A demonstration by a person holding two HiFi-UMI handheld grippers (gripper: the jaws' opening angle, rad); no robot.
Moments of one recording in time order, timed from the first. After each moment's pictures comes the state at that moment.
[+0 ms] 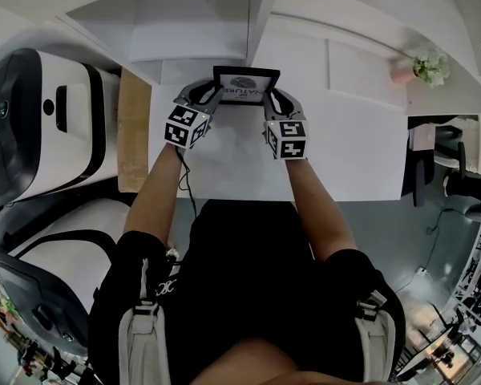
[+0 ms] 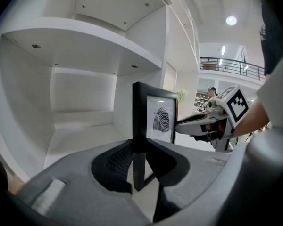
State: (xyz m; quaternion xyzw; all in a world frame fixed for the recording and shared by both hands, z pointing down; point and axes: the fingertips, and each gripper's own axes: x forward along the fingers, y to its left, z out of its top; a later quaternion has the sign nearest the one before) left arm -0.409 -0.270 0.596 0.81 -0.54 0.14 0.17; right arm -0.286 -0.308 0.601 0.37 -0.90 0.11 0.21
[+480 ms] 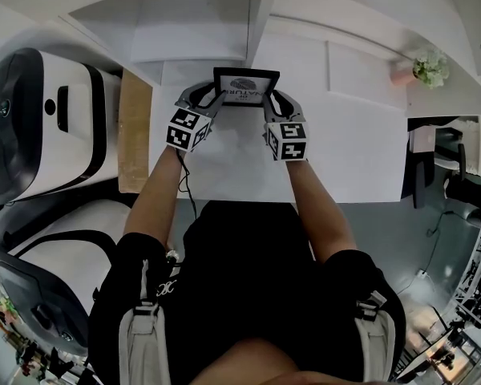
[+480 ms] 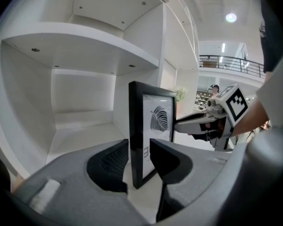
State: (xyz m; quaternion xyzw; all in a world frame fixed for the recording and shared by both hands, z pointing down) left arm -0.406 -0.265 0.597 0.81 -0.54 0.15 0.17; right arm -0.285 -0.306 0.603 0.36 -0.90 0.12 0.20
